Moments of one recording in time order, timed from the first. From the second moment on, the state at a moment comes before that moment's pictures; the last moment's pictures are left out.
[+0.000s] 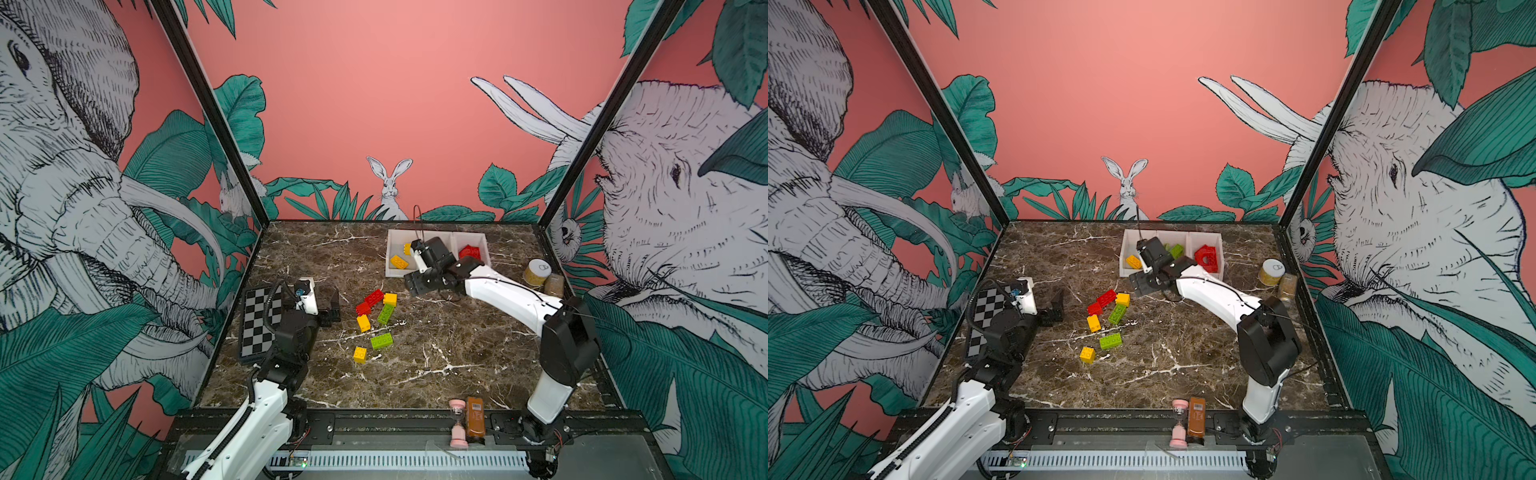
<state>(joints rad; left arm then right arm) -0.34 0.67 0.27 0.22 -0.21 -0.13 0.75 1.75 1.37 -0.57 0.06 0.25</state>
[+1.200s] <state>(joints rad) -0.34 0.67 0.27 0.22 -0.21 -0.13 1.07 2.02 1.44 -0.61 0.05 0.42</state>
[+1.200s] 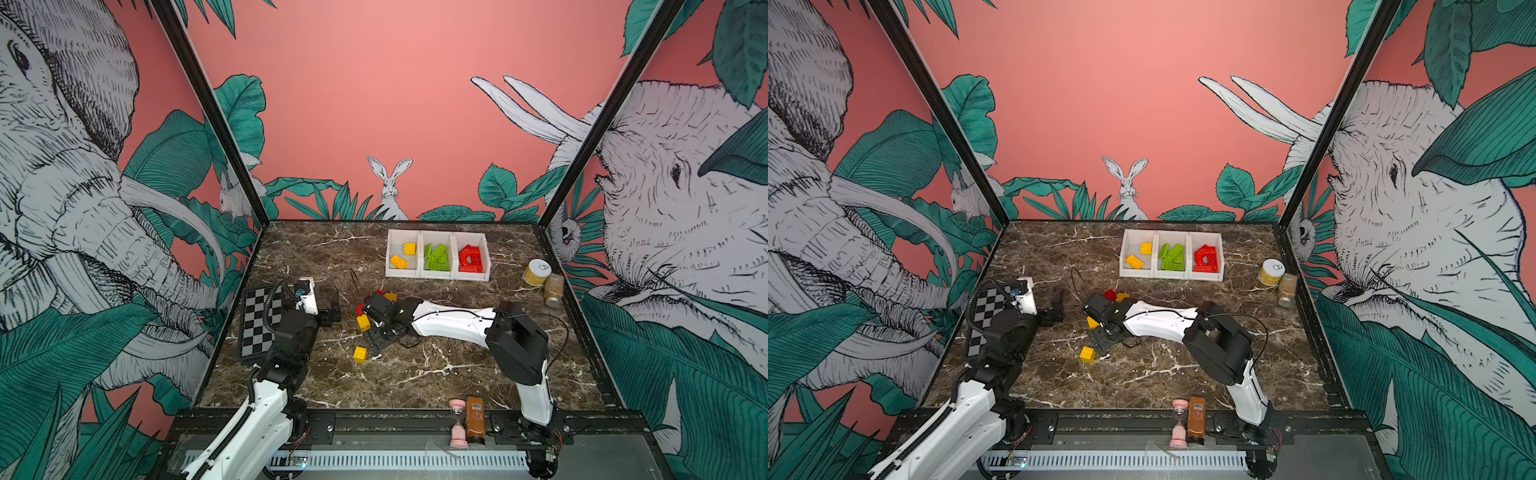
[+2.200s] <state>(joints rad) -0.34 0.67 0.27 0.22 -0.21 -0.13 1.06 2.02 1.41 -0.62 0.14 0.41</state>
